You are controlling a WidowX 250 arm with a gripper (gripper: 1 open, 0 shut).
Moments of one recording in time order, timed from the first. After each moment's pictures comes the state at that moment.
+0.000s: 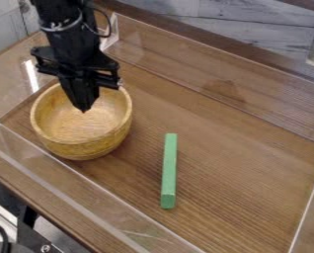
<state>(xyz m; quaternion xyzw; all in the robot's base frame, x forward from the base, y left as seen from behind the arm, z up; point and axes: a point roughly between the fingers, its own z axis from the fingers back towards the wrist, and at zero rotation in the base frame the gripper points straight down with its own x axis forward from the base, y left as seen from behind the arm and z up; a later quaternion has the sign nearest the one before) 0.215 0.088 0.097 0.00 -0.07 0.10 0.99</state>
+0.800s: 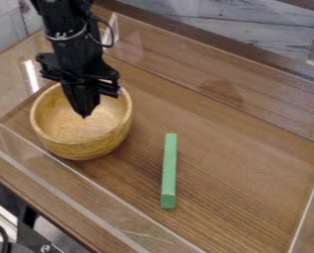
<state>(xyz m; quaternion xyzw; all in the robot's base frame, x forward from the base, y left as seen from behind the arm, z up) 0.219 0.088 0.084 0.00 -0.05 0.07 1.00</state>
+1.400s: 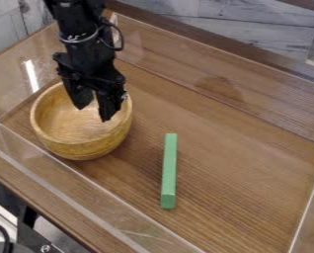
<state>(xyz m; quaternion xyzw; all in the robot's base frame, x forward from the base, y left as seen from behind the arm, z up) 0.229 0.096 0.072 0.00 -0.04 0.01 1.00</state>
